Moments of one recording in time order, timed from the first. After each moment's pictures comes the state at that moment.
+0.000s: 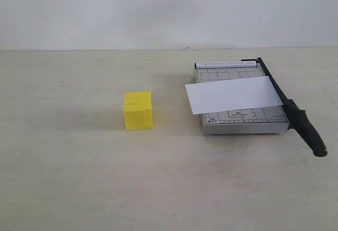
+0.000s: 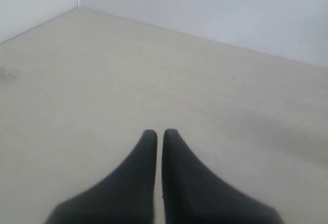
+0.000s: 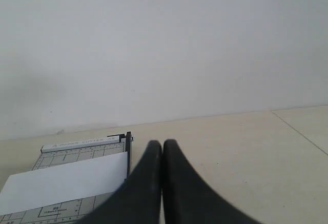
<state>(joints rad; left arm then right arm) 0.04 0.00 0.00 0.28 0.37 -0.41 -0.08 0.01 0.00 0.07 0.03 0.00</state>
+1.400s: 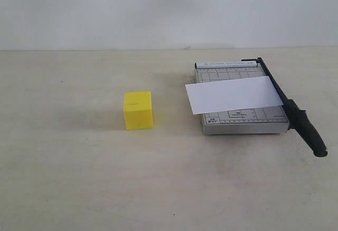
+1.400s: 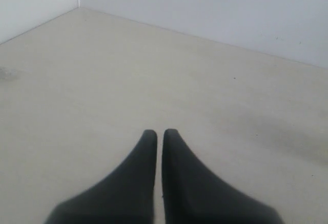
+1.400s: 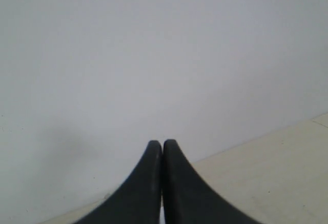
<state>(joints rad) 0.04 0.00 0.00 0.28 0.37 -0.41 -0.08 0.01 0.00 0.10 -0.12 0.27</state>
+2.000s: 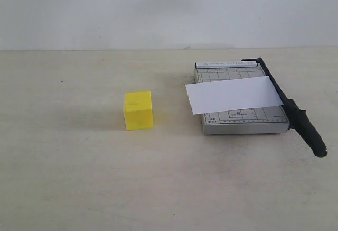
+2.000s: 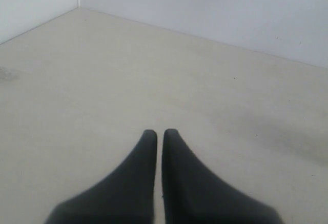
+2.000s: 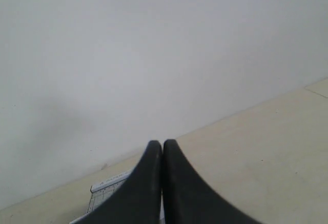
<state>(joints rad) 0.04 0.00 0.00 0.28 0.37 -0.41 -0.08 0.08 -0.09 0.10 0.03 0.29</state>
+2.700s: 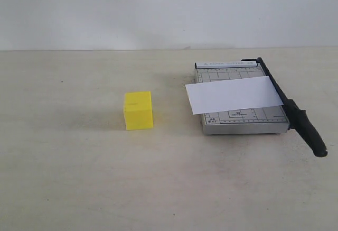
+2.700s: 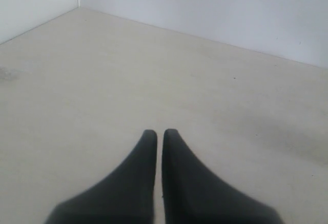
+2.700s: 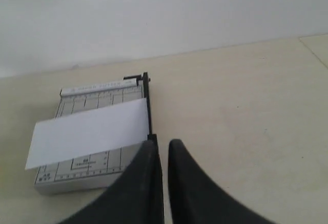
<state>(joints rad) 0.04 0.00 0.00 0.28 0.37 -0.41 -0.03 0.55 -0.48 0.10 0.40 0.02</state>
